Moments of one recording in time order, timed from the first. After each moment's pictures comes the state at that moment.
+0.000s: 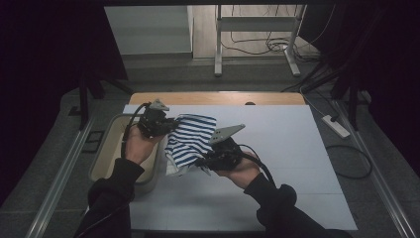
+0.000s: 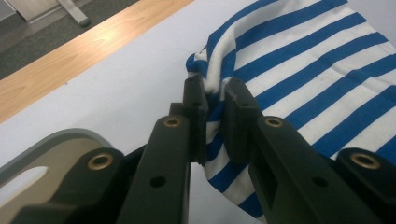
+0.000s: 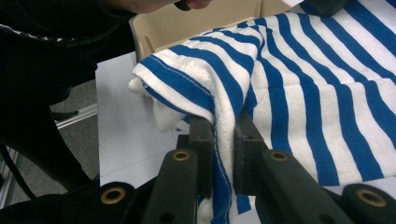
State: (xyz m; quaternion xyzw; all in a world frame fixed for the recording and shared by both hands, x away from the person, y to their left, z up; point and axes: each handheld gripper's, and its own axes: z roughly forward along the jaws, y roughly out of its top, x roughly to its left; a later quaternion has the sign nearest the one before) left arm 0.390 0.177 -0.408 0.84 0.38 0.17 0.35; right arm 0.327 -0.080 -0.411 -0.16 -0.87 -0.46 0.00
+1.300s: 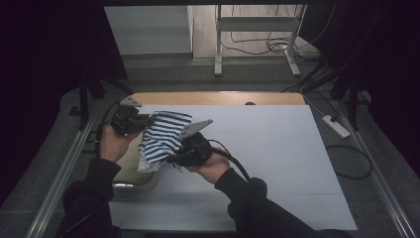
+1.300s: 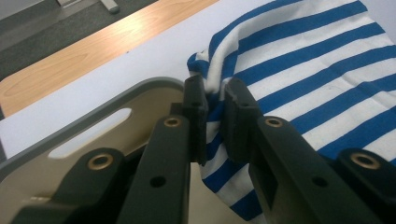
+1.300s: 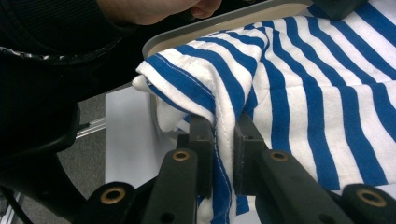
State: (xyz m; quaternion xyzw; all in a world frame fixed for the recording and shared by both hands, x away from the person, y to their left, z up) left arm 0.385 0.247 -0.405 0.82 0.43 0.18 0.34; right arm 0.333 -0.005 -0.412 -0.15 -0.87 -0.47 0.02
